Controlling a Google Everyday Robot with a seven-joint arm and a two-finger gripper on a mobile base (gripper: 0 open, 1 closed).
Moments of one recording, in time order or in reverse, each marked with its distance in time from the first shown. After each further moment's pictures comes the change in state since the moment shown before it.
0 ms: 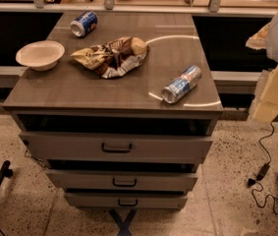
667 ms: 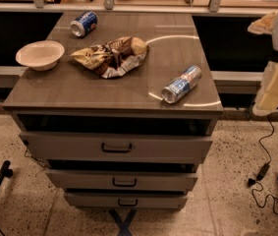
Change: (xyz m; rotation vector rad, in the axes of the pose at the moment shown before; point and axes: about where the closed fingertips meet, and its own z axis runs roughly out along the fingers) arm 0.007 -0.032 -0.001 0.107 -0.037 -0.105
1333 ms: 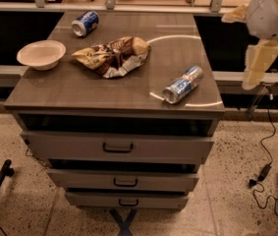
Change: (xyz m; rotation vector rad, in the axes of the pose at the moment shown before) arm -0.001 -0.080 0.053 -0.016 -0.036 -0.247
